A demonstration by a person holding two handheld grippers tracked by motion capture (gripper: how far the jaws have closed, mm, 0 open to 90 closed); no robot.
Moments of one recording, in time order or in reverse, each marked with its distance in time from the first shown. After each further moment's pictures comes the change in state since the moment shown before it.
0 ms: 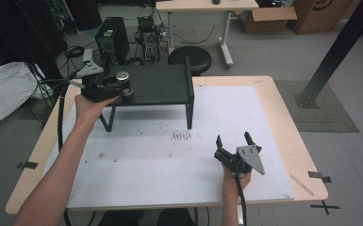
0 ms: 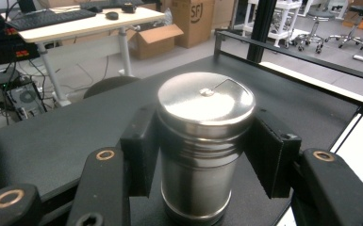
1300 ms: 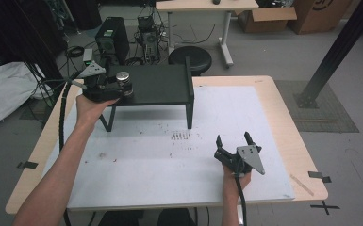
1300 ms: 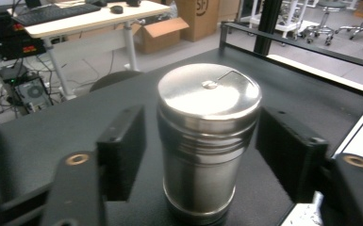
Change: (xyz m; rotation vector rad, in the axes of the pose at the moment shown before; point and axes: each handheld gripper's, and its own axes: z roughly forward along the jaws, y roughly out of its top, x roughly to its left) left arm -0.003 -0.001 0.004 0.026 0.040 0.006; right arm 0.000 0.000 0.000 0.001 0.001 0.000
